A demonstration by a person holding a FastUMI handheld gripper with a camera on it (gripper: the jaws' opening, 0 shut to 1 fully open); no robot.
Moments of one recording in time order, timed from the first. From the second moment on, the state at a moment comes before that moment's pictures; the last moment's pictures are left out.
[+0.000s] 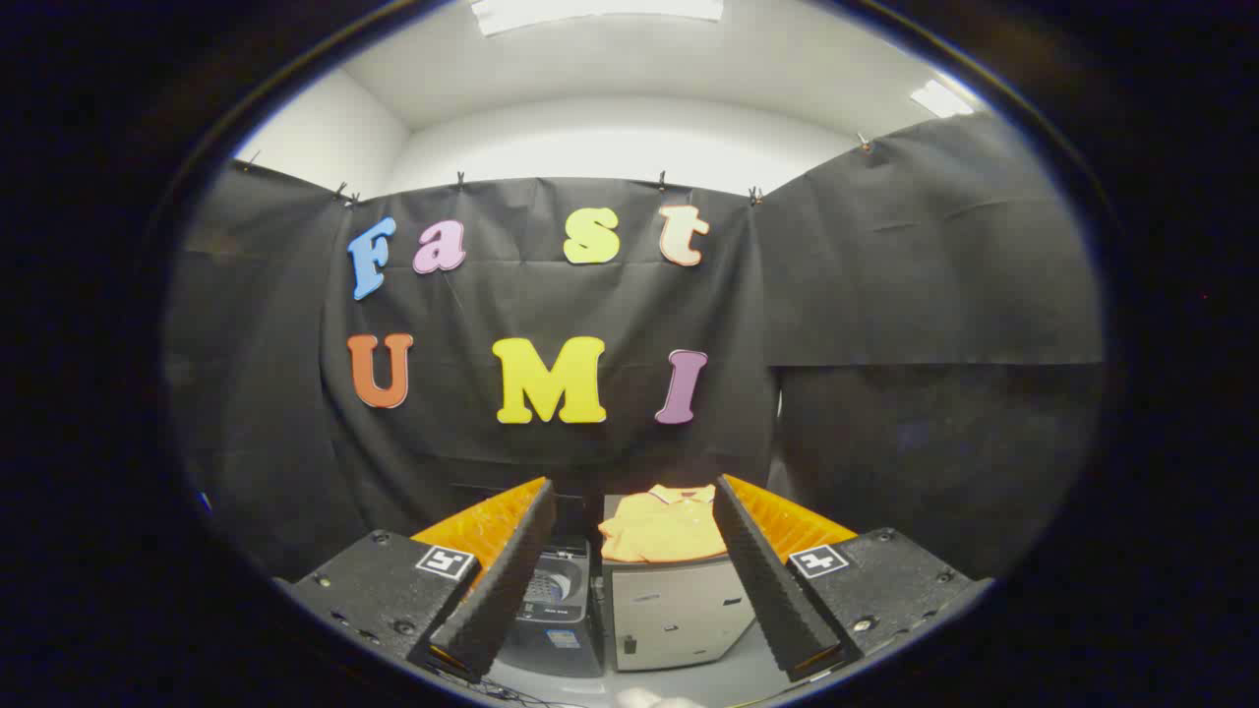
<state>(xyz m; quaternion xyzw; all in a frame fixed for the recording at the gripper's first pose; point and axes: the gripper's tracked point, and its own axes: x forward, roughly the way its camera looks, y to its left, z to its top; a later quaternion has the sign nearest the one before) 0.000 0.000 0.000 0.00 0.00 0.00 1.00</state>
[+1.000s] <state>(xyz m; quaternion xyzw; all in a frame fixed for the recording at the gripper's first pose) 0.005 0.007 -0.002 0.00 0.01 0.00 1.00</state>
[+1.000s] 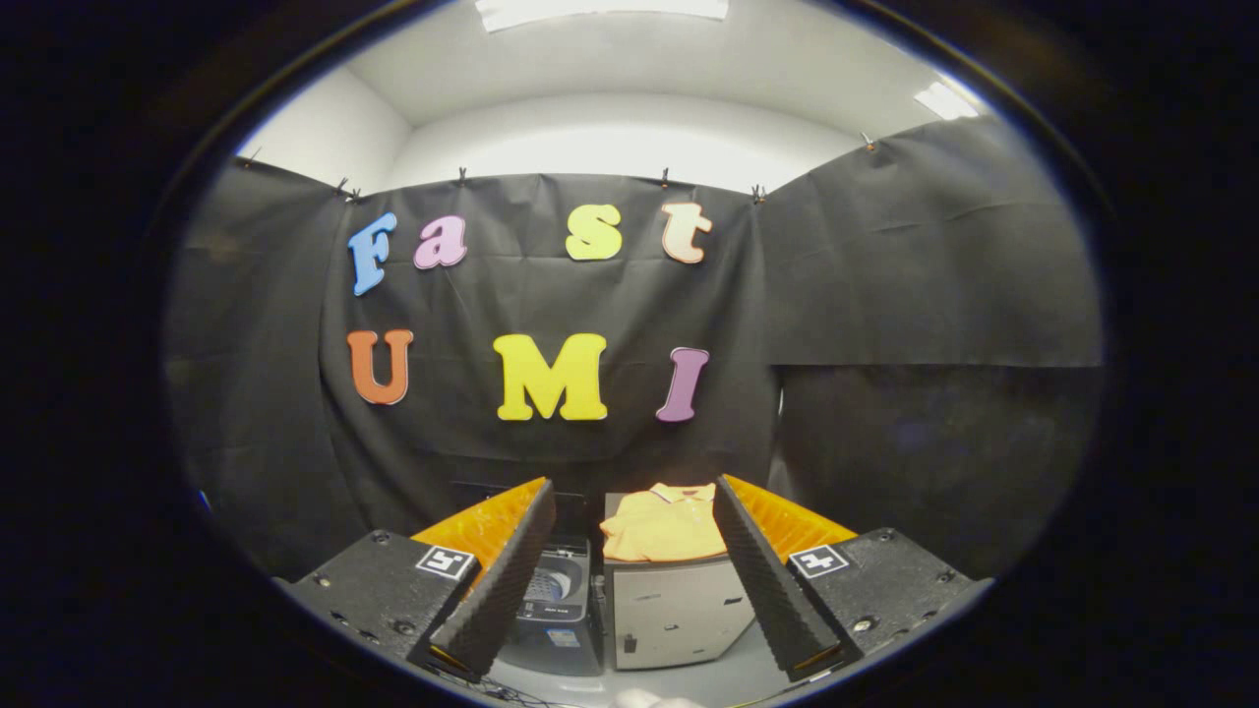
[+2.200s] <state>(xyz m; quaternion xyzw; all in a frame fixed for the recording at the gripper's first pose) 0.244 -0.110 -0.061 -0.01 0.10 -0.02 0.99</state>
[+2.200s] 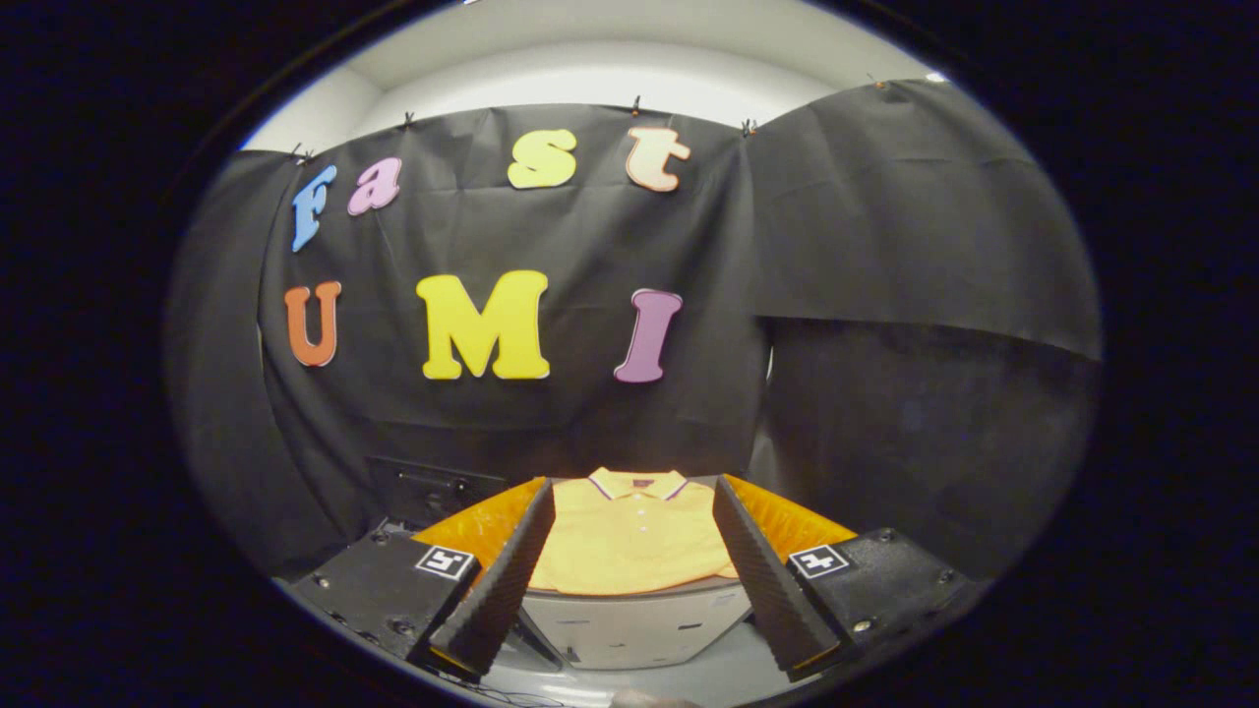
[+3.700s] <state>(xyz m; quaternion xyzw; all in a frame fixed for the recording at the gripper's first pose) 0.486 -0.151 -0.280 -0.02 0.32 -0.03 0.95</state>
